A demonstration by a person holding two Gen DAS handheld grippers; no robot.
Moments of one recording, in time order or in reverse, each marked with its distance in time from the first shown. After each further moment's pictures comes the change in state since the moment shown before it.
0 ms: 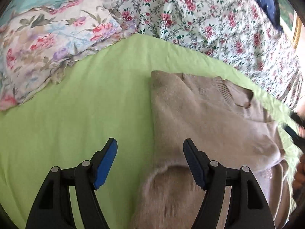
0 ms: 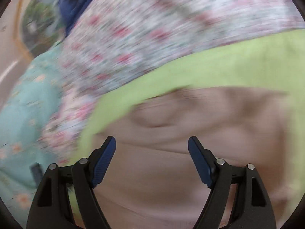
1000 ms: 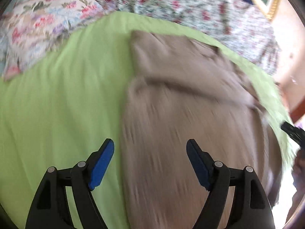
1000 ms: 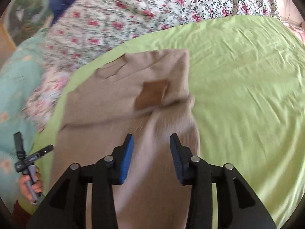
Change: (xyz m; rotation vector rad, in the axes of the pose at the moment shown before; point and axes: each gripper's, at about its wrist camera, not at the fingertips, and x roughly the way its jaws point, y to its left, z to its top) left arm -0.085 0.009 -0.105 0.116 0.162 -0.169; right arm -0.149 -0.055 -0.101 -0.049 0.125 -0.145
